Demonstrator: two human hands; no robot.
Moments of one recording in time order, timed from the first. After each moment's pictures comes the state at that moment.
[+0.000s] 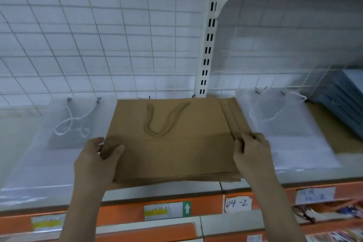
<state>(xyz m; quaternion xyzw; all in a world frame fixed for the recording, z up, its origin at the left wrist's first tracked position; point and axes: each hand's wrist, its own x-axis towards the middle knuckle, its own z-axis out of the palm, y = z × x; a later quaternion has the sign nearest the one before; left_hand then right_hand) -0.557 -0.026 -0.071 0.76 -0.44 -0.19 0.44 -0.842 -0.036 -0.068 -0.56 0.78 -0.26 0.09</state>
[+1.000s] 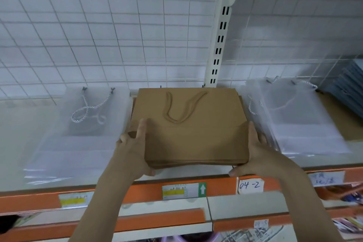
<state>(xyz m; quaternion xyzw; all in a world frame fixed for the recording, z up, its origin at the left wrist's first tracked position) -0.563 -0.021 -0.067 0.71 -0.67 -0.20 0.02 -0.845 -0.015 -0.062 -0.64 0.71 -0.05 0.29</state>
